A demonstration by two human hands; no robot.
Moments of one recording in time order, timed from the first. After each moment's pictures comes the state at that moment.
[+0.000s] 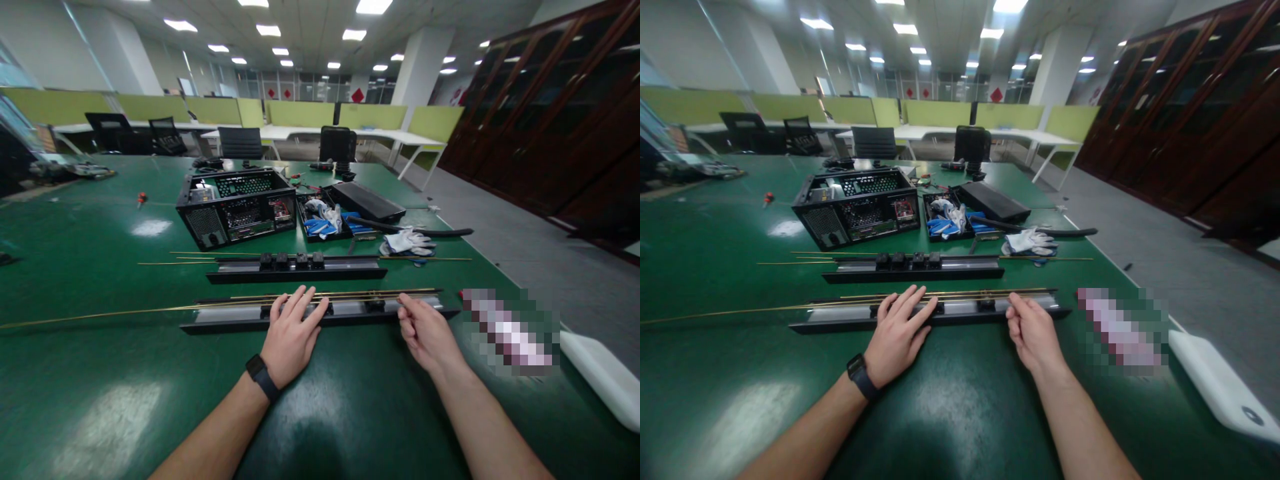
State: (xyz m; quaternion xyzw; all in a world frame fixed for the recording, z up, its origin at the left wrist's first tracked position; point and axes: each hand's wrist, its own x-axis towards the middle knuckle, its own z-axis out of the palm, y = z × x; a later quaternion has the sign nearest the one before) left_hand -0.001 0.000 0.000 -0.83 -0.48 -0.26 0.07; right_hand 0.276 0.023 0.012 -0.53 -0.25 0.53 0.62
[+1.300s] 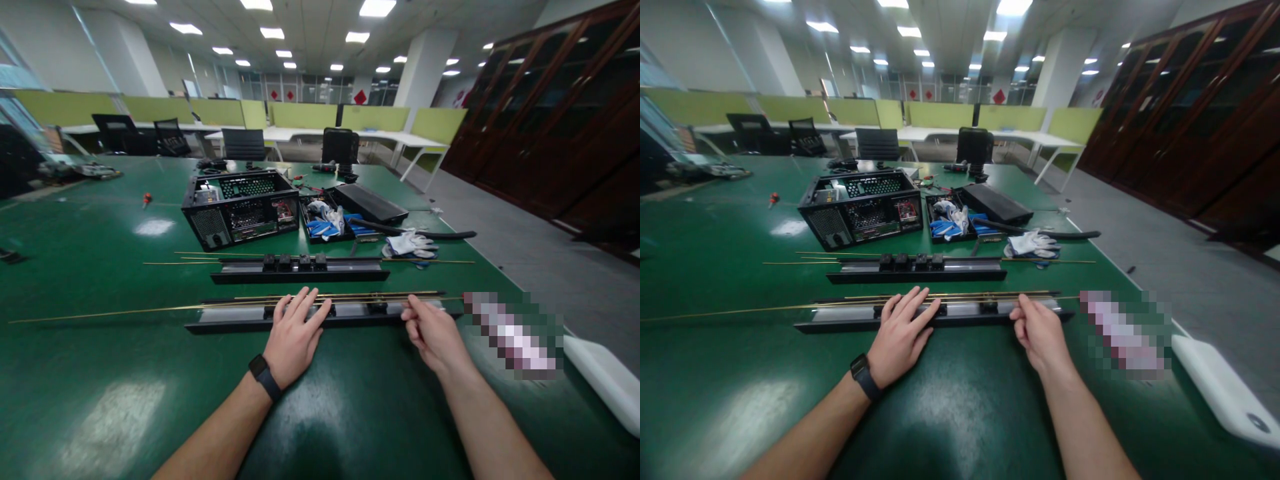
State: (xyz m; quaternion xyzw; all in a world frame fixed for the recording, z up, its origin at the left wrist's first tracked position) left_hand -0.003 0.000 0.000 -0.83 -0.48 -0.26 0.06; right_hand 0.286 0.027 0.012 -0.57 -0.28 0.47 0.61
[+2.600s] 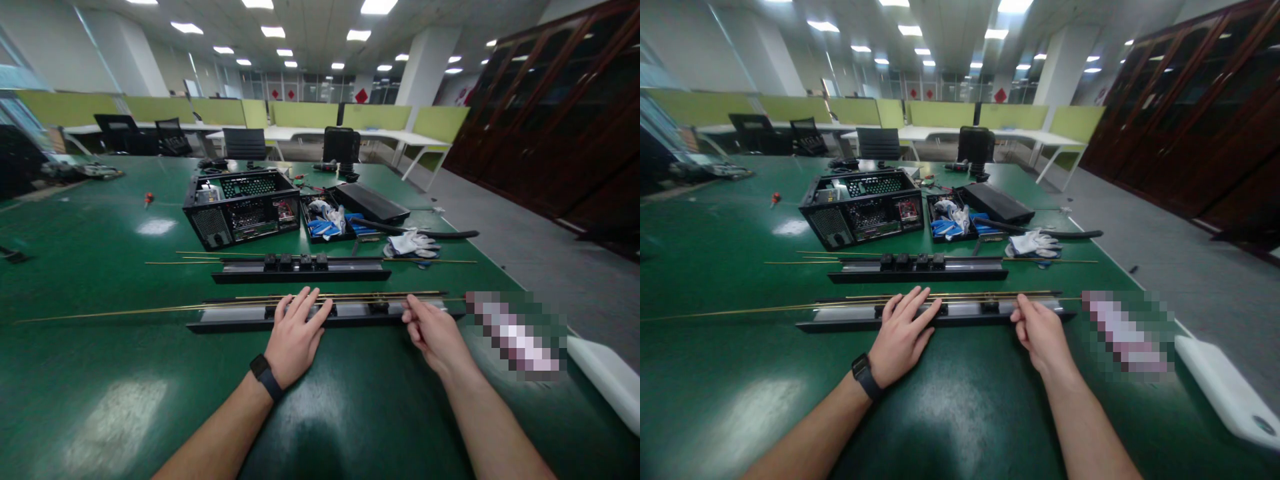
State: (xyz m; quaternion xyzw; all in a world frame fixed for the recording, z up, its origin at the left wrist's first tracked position) left_hand -0.003 -0.001 0.000 -0.84 -0.48 -0.26 0.06; right_hand 0.285 0.026 0.014 -0.58 -0.29 0.48 0.59
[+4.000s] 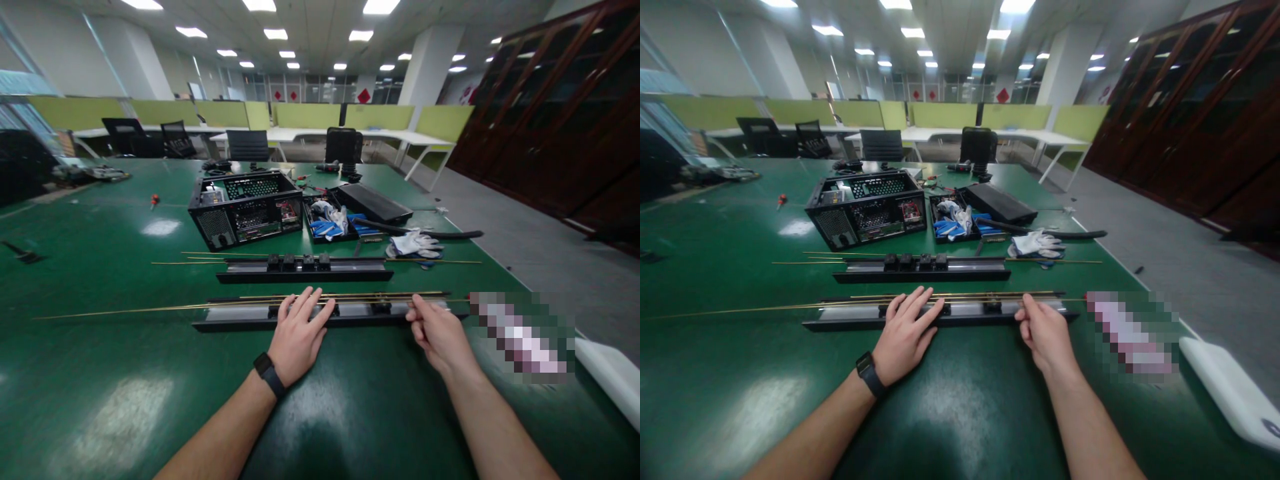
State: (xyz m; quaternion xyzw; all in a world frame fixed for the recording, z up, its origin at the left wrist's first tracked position) left_hand -0.003 -0.001 0.001 -0.84 -0.48 -0.26 0.07; right_hand 0.289 0.028 0.008 -0.58 -0.28 0.46 0.61
